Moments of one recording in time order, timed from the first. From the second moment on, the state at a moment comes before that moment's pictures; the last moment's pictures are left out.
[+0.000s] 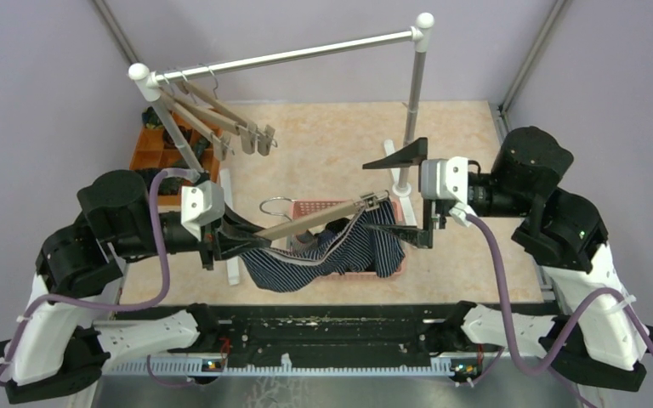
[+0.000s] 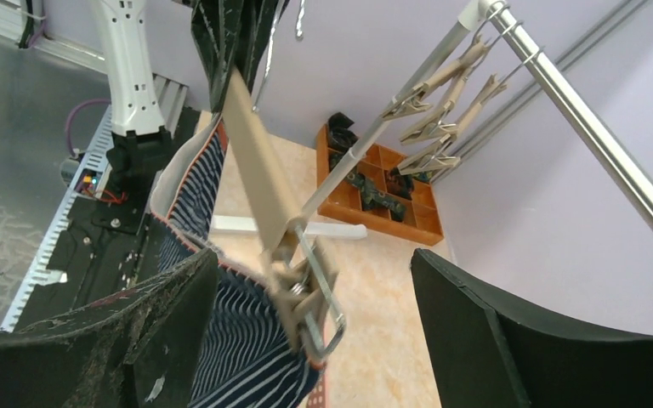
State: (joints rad) left arm -0.93 0.89 1.64 -0.97 0.43 0.12; right arm 0.82 1.01 1.76 -0.80 -0.68 -0.58
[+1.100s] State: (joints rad) left arm -0.93 0.85 1.58 -0.92 0.41 0.13; right arm 0.82 1.04 1.73 -0.77 -0.68 -0.58
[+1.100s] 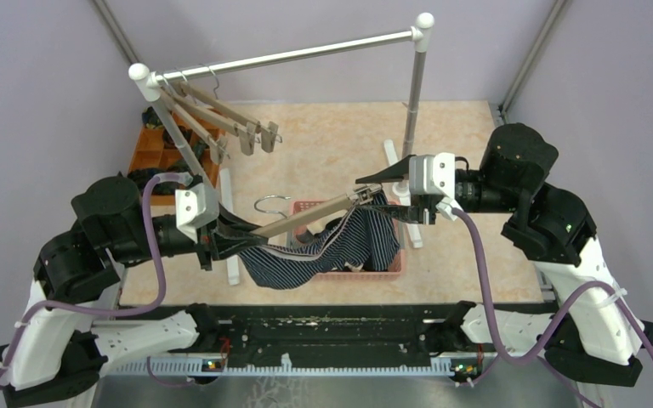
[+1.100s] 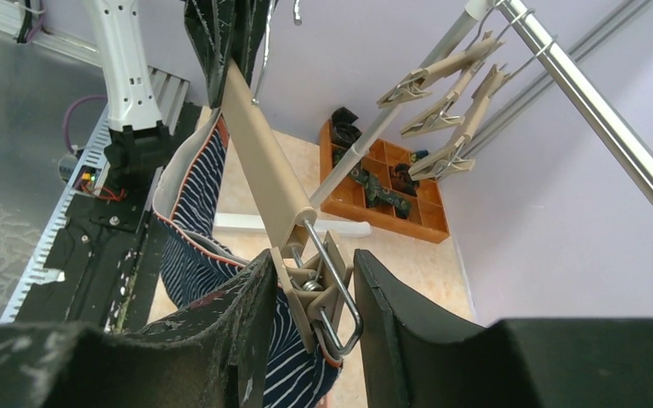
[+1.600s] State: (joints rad) left arm -0.93 0.85 1.57 -0.93 0.40 0.13; right arm 0.82 1.04 1.73 -0.77 -0.72 -0.59
